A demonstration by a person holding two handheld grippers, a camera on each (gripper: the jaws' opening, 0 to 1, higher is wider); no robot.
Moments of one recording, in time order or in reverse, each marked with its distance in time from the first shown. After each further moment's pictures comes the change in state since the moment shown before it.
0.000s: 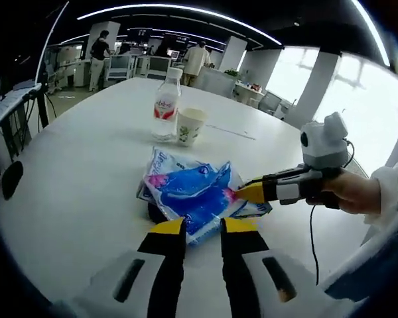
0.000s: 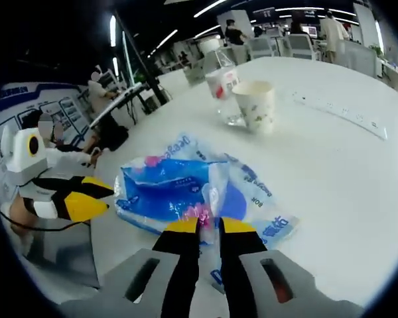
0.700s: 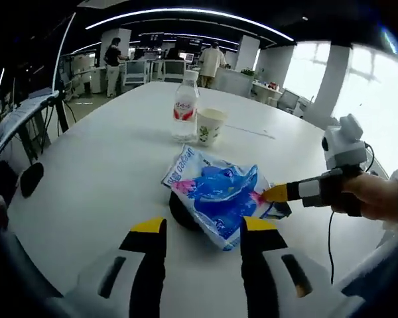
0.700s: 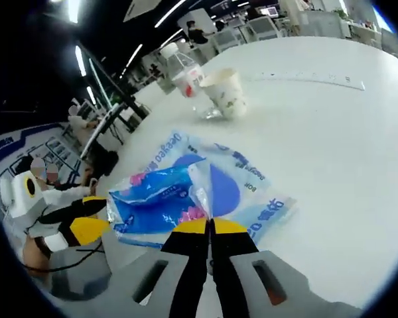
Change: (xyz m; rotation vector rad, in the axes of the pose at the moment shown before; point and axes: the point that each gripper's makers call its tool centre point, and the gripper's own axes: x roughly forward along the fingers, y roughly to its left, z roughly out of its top) left arm -0.009 0.018 -0.005 -0.023 -0.024 0.158; right arm -0.010 -0.004 -0.012 0.284 -0.024 -0.045
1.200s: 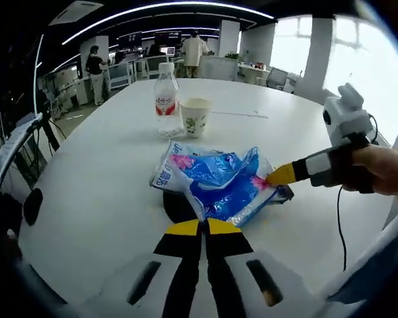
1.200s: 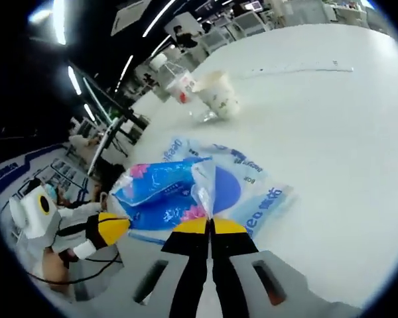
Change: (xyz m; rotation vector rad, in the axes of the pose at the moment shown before) left arm 0.006 -0.013 0.001 0.198 0.054 -0.025; right arm -0.018 0.006 0.000 0.183 -0.029 0.070
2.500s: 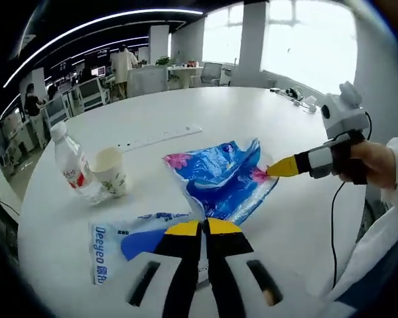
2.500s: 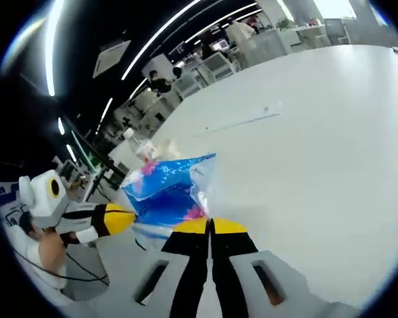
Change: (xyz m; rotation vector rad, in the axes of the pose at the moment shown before) left arm 0.059 -0.114 0.079 0.308 -0.005 -0.357; right arm -0.113 -0.082 0.049 0.025 -0.297 -0.183
